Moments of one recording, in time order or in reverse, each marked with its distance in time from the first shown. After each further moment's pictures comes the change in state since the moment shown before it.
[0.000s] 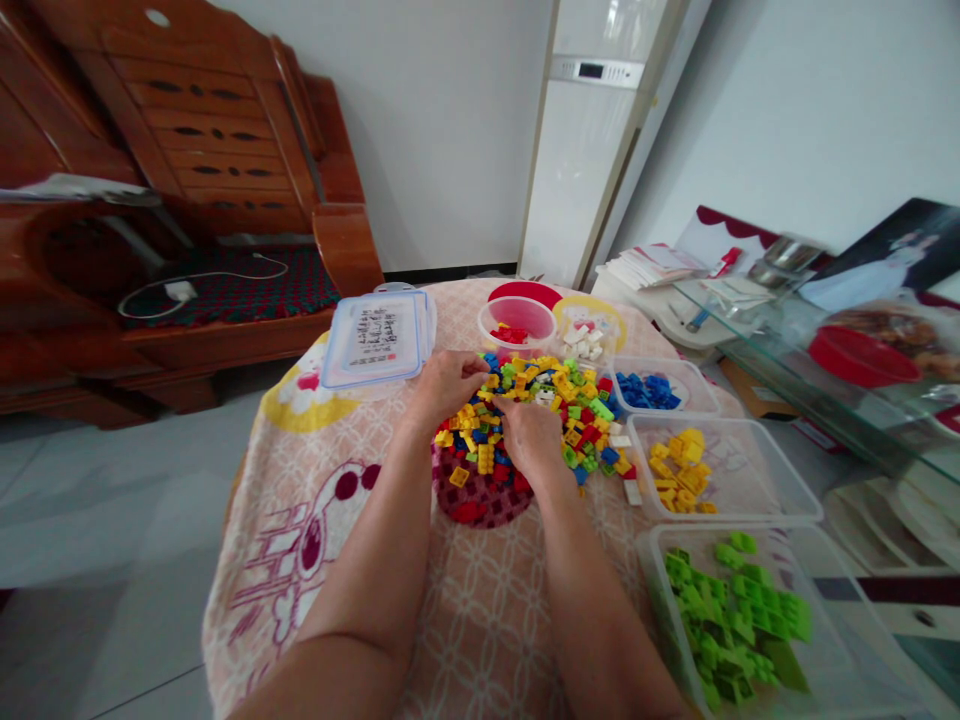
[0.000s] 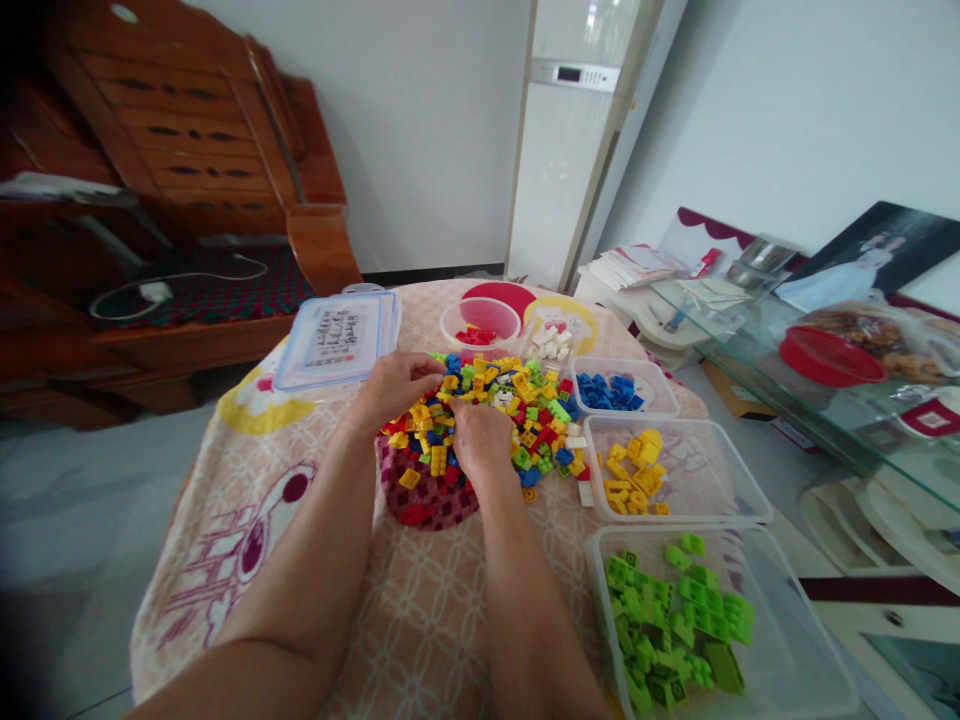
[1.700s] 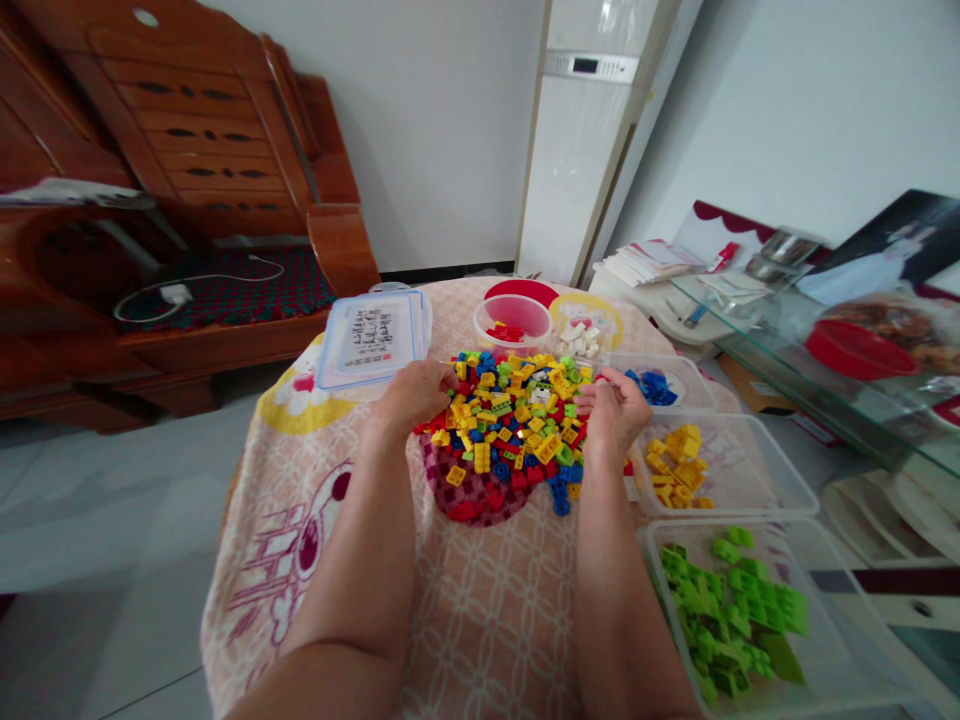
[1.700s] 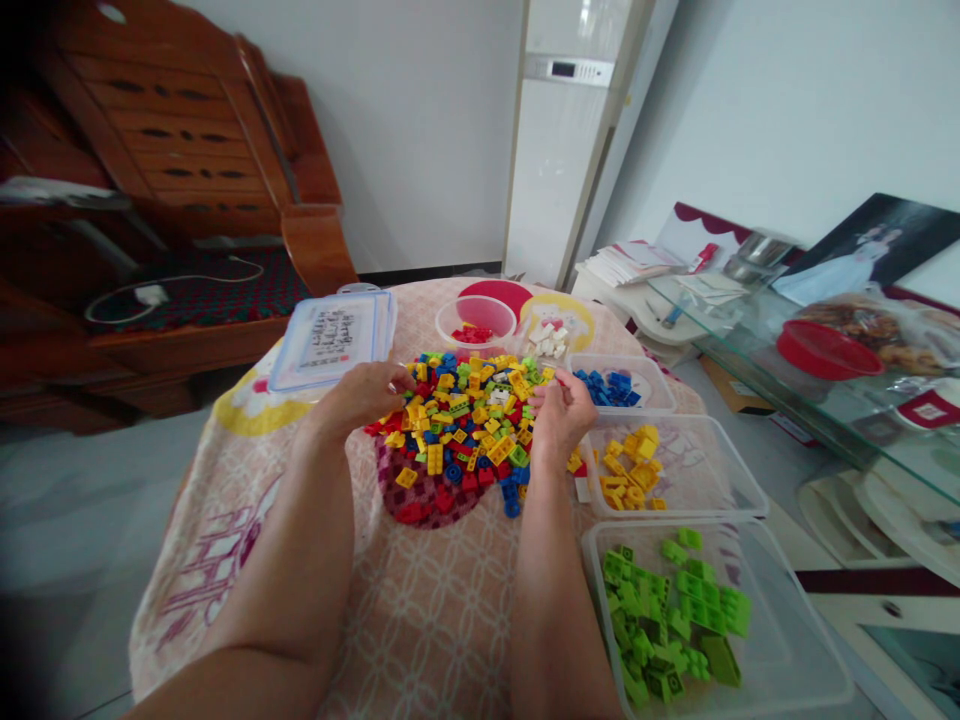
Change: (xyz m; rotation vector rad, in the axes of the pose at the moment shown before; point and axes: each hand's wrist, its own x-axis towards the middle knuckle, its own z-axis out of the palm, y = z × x) left_hand -0.008 -0.004 -0.027 0.534 -0.237 -0.100; right_hand 0.005 0.073 -0.003 1.294 0.938 0.489
